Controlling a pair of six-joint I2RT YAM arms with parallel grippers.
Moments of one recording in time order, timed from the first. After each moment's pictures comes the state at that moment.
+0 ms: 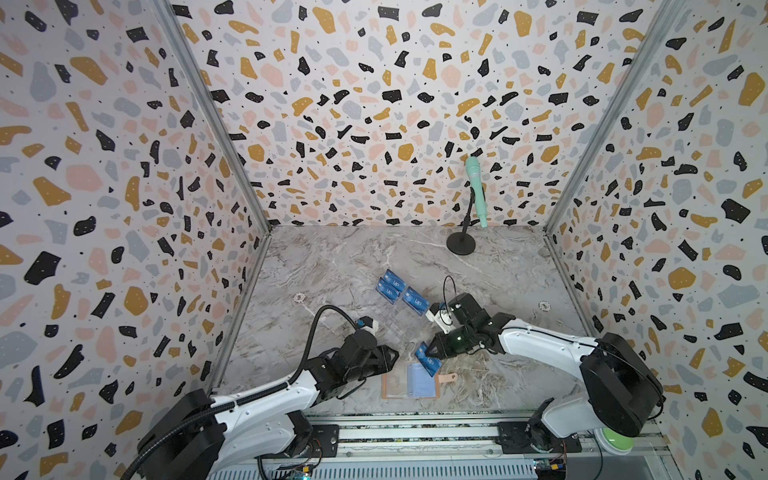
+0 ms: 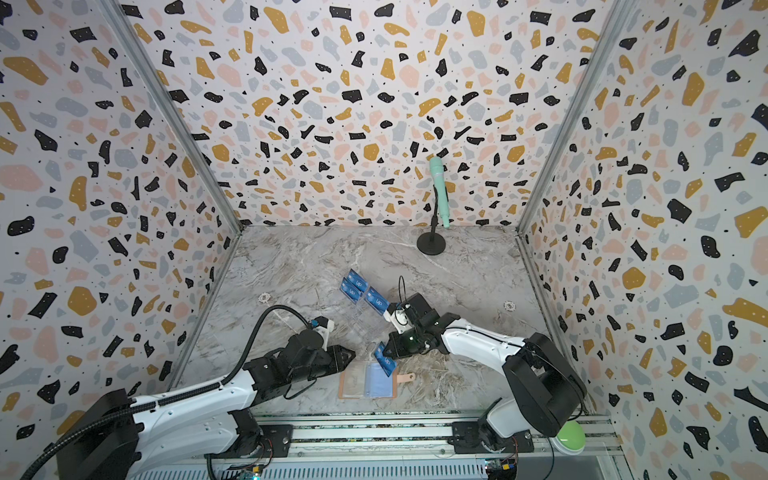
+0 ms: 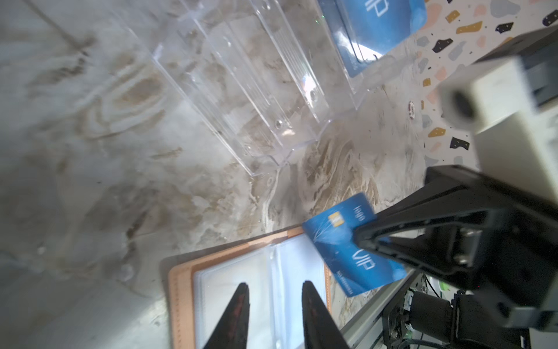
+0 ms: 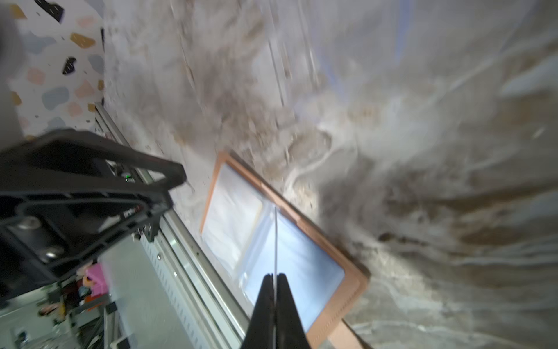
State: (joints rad) left arm -0.85 1.08 0.37 0.02 0.12 -0.98; right arm 0.73 1.45 0.71 -0.28 -0.59 0.49
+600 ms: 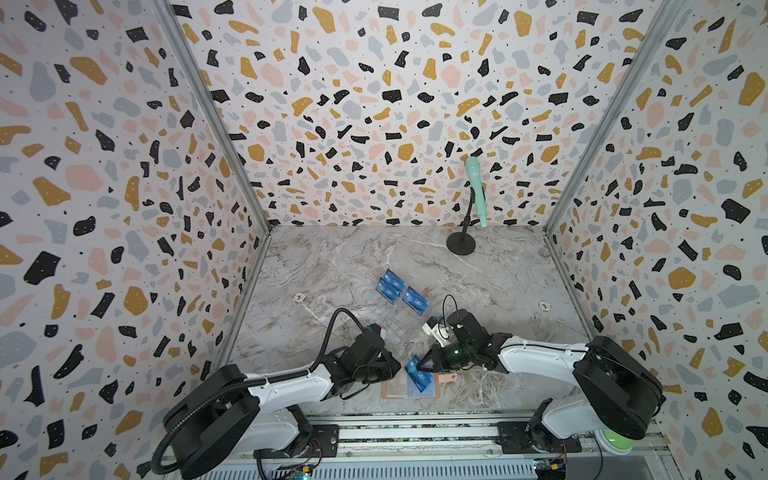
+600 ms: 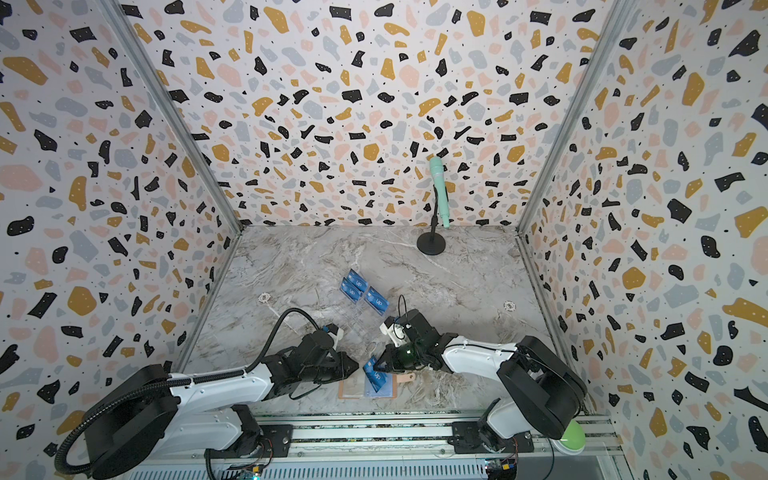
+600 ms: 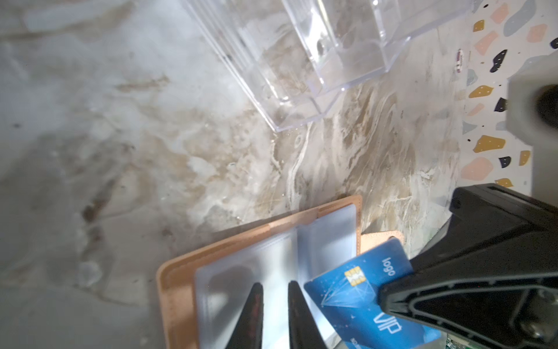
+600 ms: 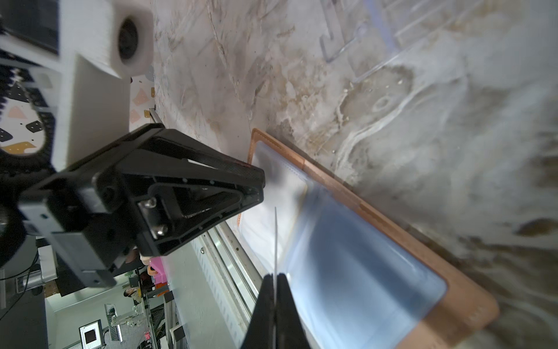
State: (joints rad) left arm -0.85 1.24 0.37 0.04 0.20 -0.97; right arm 0.80 1.44 0.56 0.03 -0.66 0.73
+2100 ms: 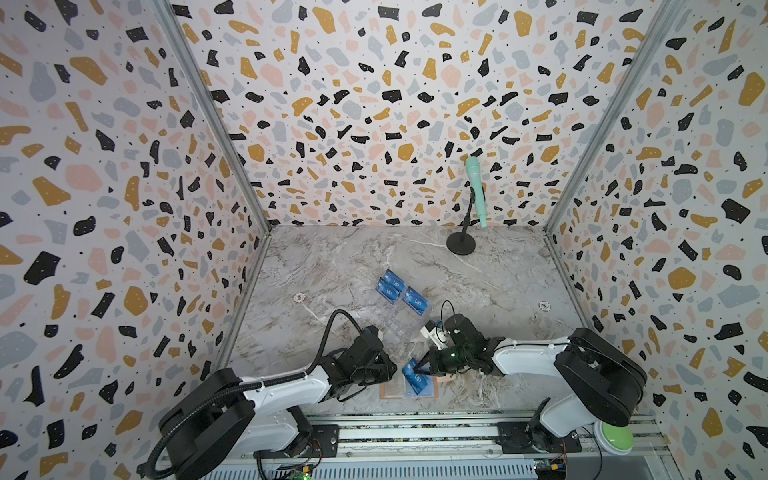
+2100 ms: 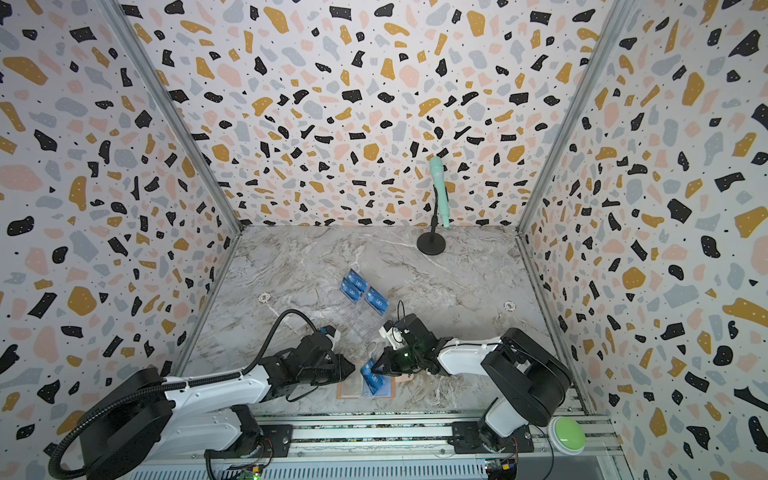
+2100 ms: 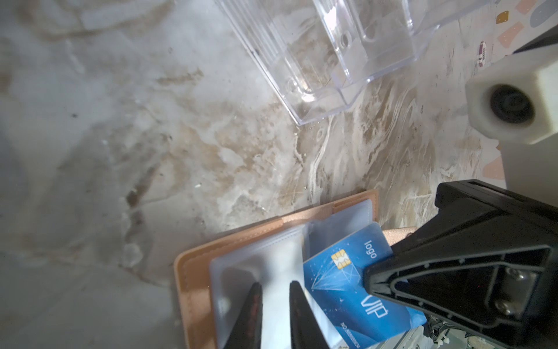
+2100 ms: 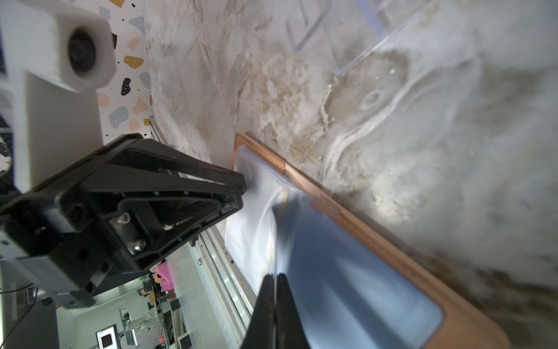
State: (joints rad) left arm -0.85 1.21 0.36 0.00 0.17 -0.95; right arm 0.82 1.53 0.53 0.19 -0.66 0.80
